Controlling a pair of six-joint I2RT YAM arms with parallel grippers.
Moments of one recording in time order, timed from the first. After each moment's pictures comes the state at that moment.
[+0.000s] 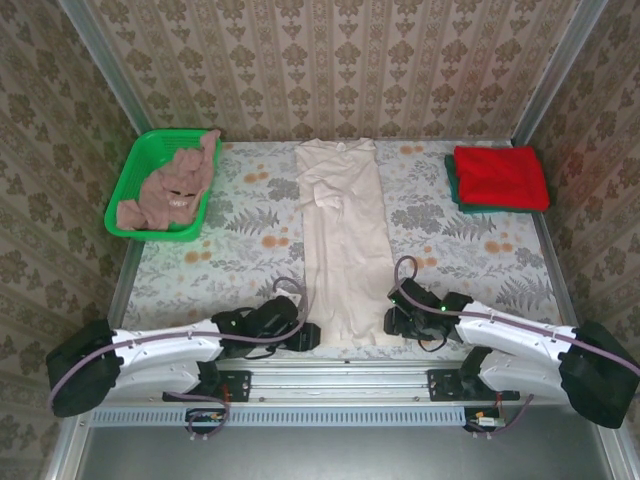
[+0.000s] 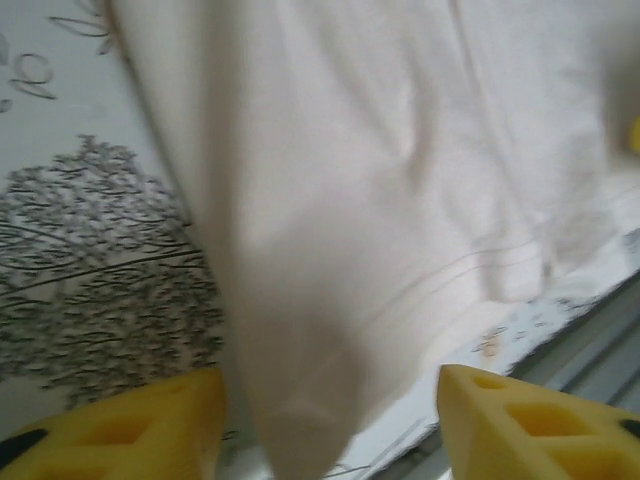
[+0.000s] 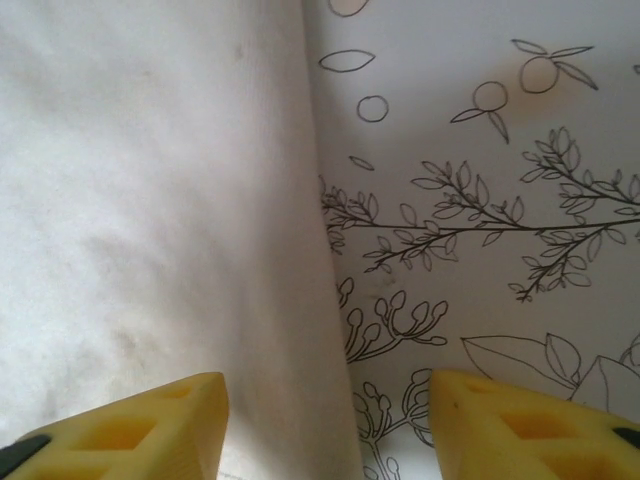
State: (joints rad) left arm -1.17 1.03 0.31 -0.13 0.05 -0.92; right arm 0.82 1.07 0.43 -0.58 0.06 0.96
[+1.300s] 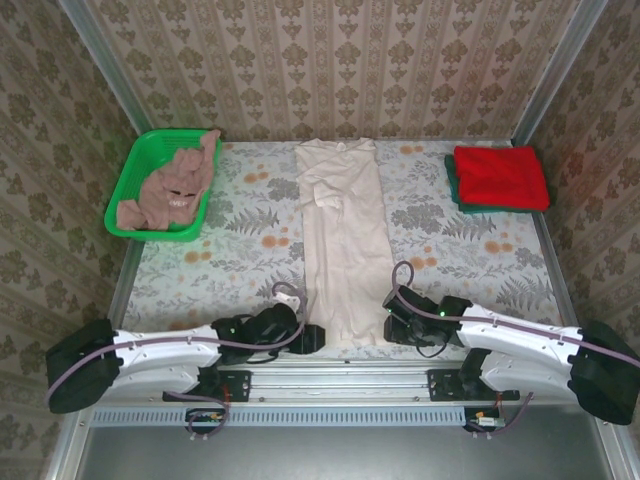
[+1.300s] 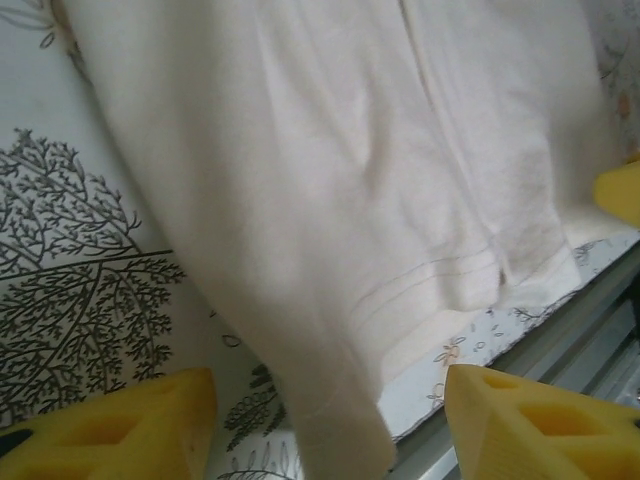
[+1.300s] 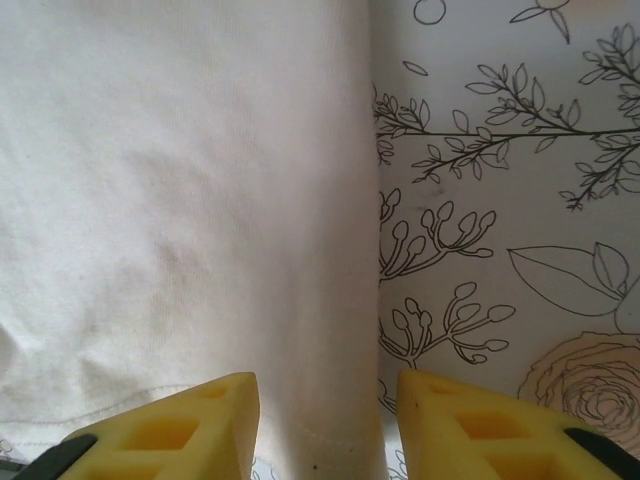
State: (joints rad) left arm -1.22 1.03 0.25 -0.01 0.01 -0.99; right arm 0.92 1.03 0.46 -0.66 0.07 1.04
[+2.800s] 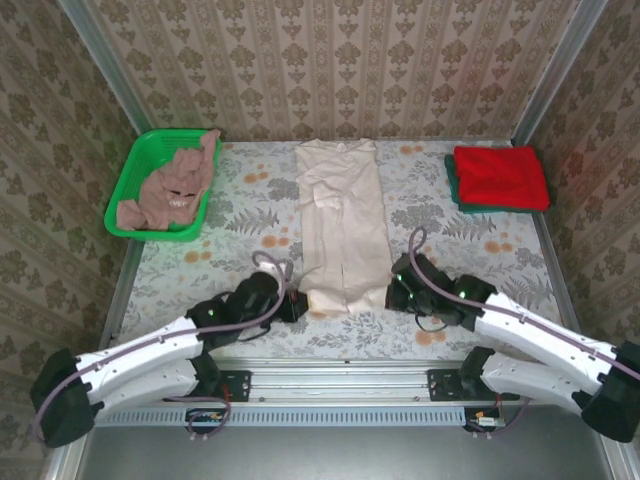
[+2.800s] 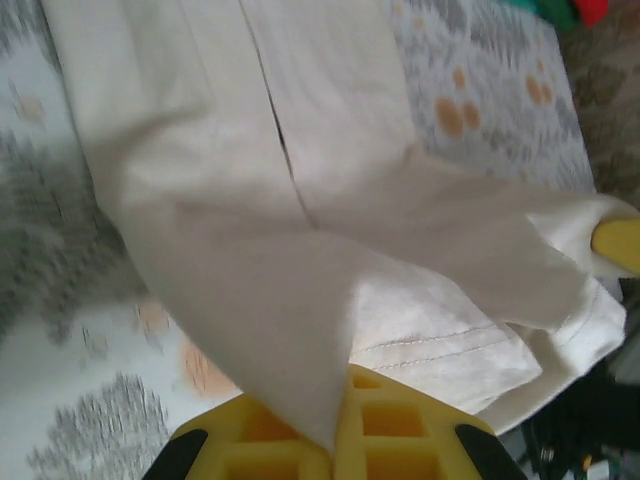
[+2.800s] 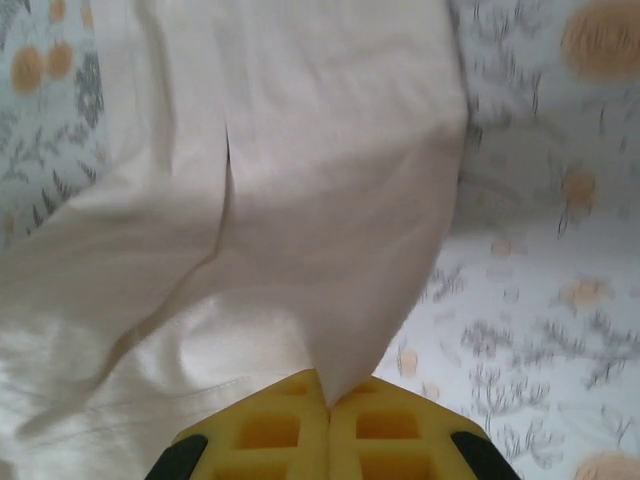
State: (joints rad) left arm -0.90 0.92 0.52 -0.24 0.09 -0.83; right arm 0.73 1.05 0.80 -0.74 0.12 0.89
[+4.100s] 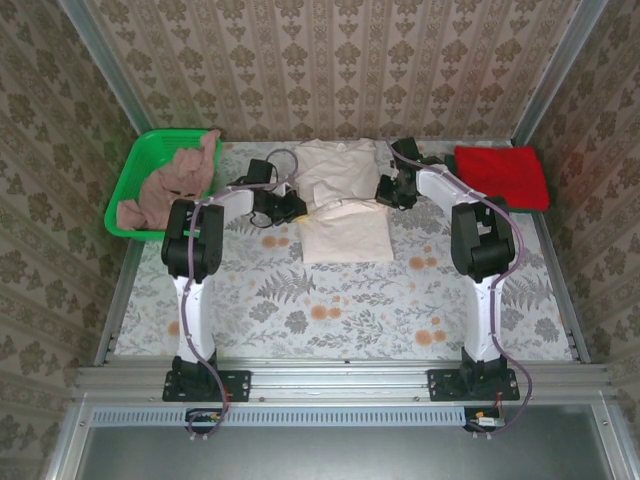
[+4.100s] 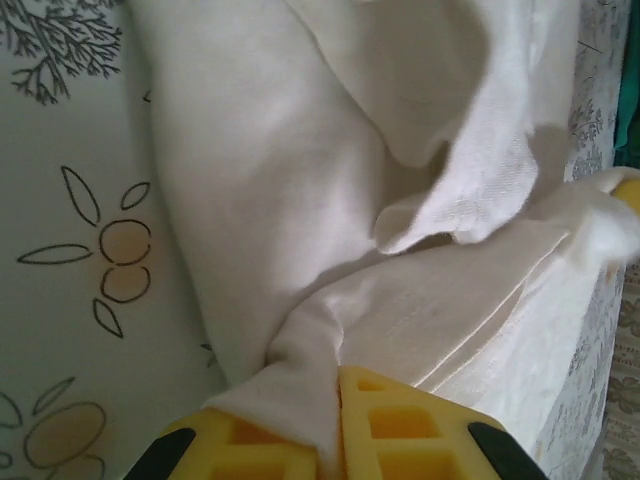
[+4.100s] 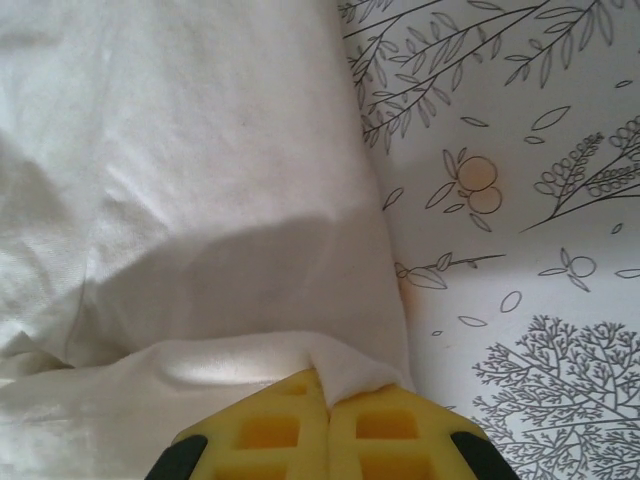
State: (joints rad) left arm -0.30 2.20 1.52 -0.34 0.71 -0.49; right arm 0.20 2.18 1.73 -0.68 -0.20 0.53
